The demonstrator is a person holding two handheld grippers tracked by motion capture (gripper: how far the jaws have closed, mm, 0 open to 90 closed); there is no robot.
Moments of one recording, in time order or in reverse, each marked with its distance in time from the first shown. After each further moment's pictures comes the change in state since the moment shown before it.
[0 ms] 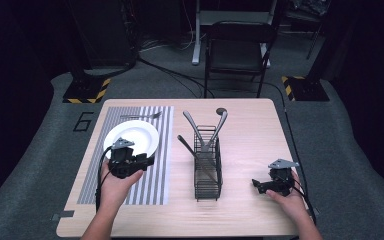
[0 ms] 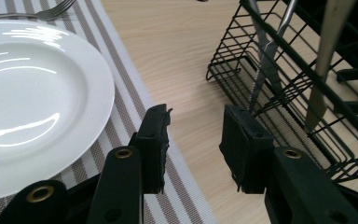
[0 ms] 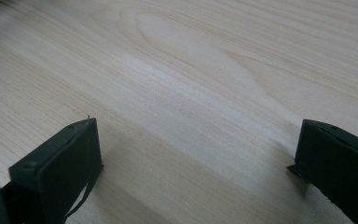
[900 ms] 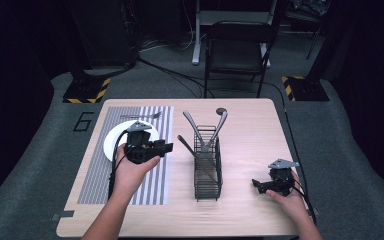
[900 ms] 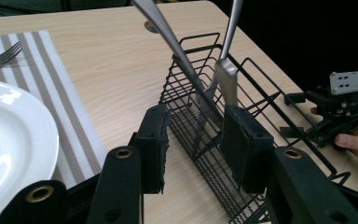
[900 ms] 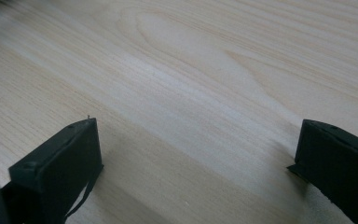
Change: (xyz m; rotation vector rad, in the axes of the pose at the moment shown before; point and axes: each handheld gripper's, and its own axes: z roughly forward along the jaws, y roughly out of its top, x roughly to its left) left arm -0.048 0.053 0.003 -0.032 -0.099 0.035; right arm 0.000 0.000 0.000 -0.002 -0.003 -0.001
